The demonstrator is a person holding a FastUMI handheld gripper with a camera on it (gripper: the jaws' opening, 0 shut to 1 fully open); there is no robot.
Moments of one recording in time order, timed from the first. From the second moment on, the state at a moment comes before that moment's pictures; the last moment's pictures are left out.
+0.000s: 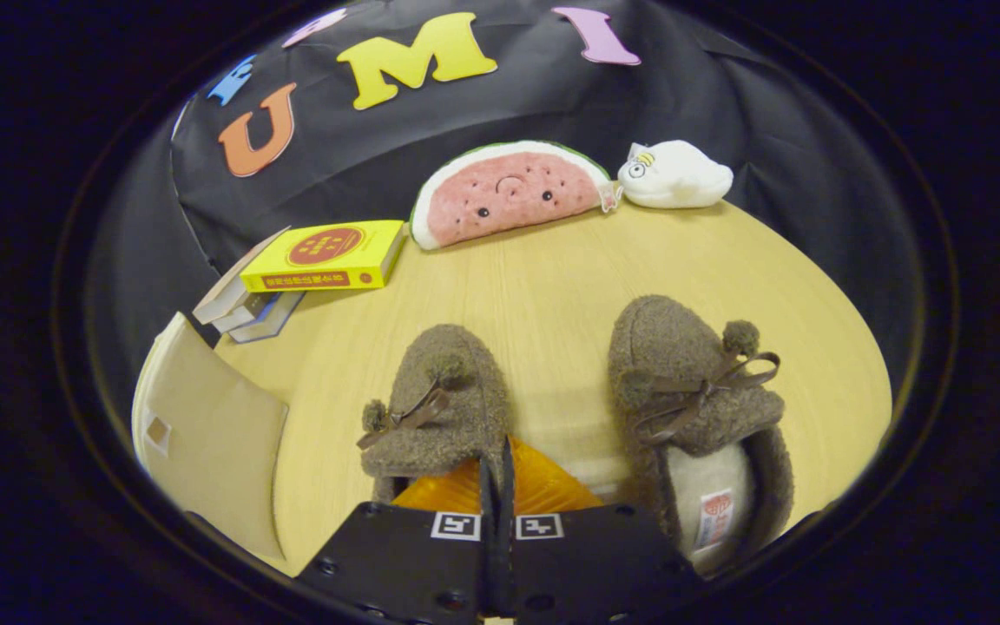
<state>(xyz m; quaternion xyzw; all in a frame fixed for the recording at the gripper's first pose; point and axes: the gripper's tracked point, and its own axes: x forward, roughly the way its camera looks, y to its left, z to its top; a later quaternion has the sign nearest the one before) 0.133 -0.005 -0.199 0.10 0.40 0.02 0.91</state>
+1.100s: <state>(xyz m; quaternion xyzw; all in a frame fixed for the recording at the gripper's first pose) 0.084 0.114 -0.042 0.12 0.31 0.09 0.94</state>
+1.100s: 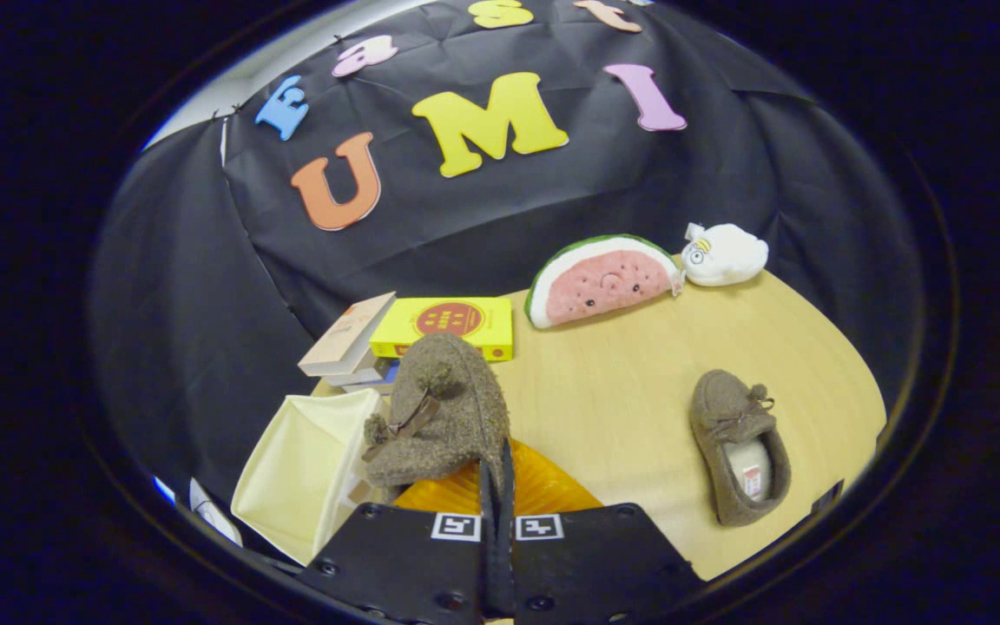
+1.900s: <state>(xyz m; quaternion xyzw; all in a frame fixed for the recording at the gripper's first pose) 0.056 0.316 -0.009 0.19 0.35 0.12 0.91</state>
